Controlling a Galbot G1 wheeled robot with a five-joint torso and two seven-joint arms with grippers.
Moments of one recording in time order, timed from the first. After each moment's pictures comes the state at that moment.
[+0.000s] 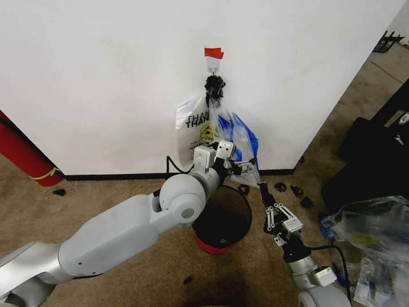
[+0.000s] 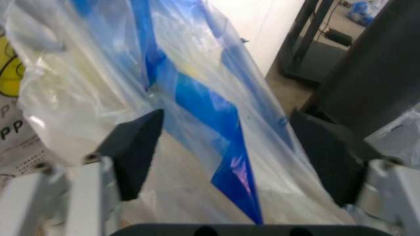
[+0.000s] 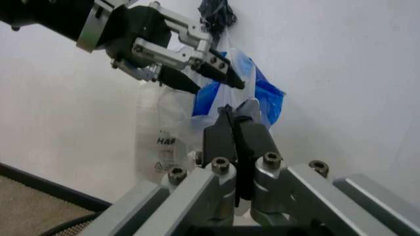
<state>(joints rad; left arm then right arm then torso) 0.34 -1.02 0.48 -2.03 -1.22 0.43 -0.65 -1.60 1.37 0.53 2.04 0.11 0.46 -0.25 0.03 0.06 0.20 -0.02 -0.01</state>
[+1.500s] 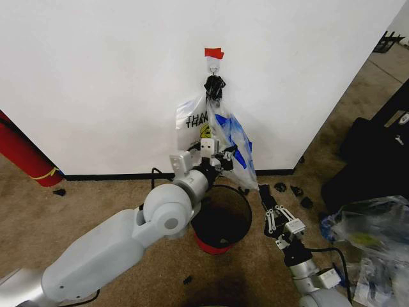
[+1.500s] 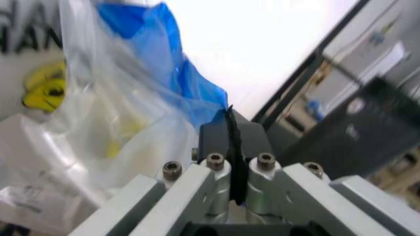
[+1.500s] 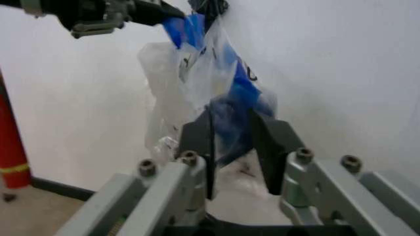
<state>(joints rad) 0.54 -0.97 0.27 -2.16 -1.29 0.18 -0.58 -1.64 1.33 0.55 2.07 0.32 0.38 -0.32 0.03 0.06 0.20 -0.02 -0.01</state>
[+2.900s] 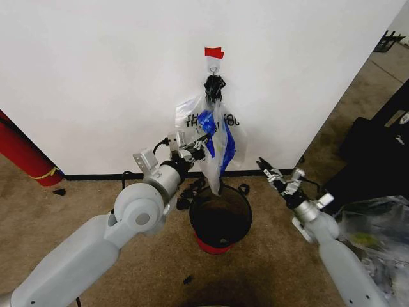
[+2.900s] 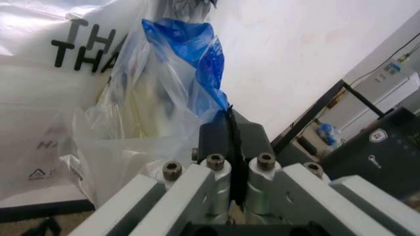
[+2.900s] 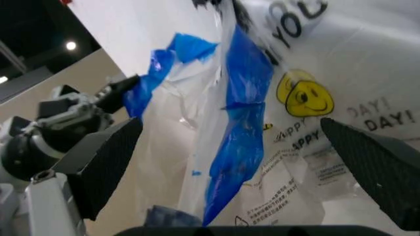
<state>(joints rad) 0.63 -0.90 0.14 -2.15 -1.32 0.14 -0.52 -0.85 1.15 0.34 1.26 1.17 -0.13 -1.07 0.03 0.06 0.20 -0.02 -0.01</state>
